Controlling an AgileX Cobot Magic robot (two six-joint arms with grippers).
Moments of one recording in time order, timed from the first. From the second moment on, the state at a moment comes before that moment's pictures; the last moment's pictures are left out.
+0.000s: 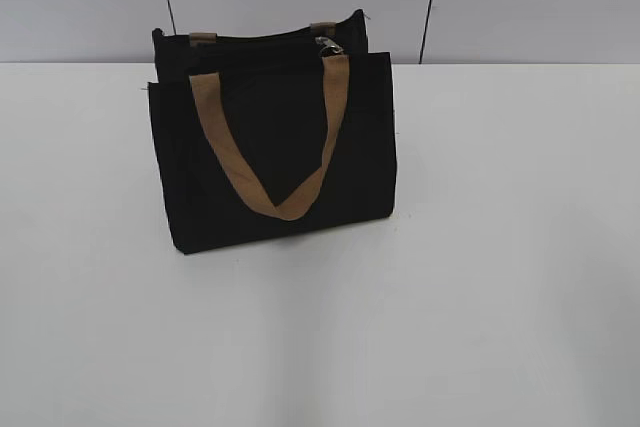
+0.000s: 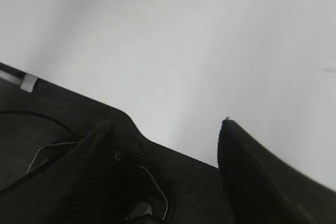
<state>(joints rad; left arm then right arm) -0.35 0.15 -0.71 0.09 1.22 -0.12 0.20 0.50 -0.73 0.22 1.19 -0.21</state>
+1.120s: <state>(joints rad) -0.35 -0.01 -0.54 0.06 1.07 -0.07 0.20 -0.01 -0.47 0.06 1.10 -0.16</state>
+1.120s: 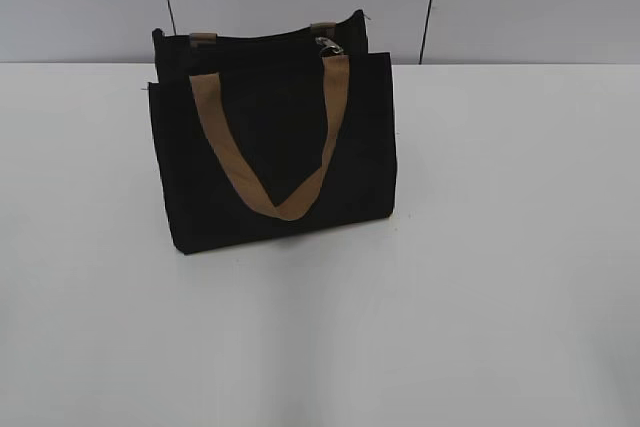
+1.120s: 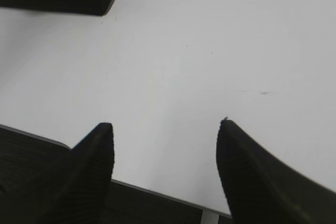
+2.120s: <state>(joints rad) -0.10 -0.01 -0.54 0.06 1.07 -0.07 0.07 -0.01 -0.47 0.06 1.10 -0.16</state>
